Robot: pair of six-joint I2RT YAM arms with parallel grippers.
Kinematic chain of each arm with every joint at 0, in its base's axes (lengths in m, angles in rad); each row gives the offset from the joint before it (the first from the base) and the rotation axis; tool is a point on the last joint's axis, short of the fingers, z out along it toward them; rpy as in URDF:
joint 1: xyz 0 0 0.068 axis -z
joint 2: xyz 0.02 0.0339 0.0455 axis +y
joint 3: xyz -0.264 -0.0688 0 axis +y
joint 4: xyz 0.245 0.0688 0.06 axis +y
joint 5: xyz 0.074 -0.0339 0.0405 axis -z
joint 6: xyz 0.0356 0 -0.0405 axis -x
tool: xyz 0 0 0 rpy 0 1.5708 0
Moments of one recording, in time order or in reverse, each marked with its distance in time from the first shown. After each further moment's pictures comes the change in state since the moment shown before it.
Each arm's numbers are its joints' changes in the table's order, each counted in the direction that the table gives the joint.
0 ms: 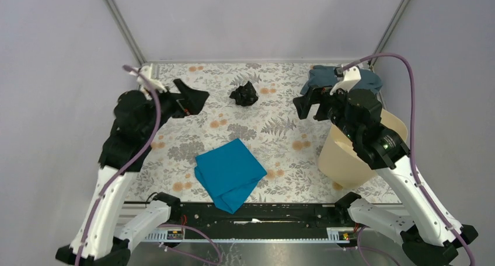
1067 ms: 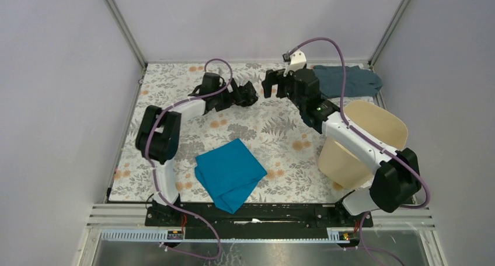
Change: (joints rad) left arm -0.008 1.093 -0.002 -0.560 0.132 0.186; right arm -0.001 0.547 0.000 -0.565 0.023 0.142
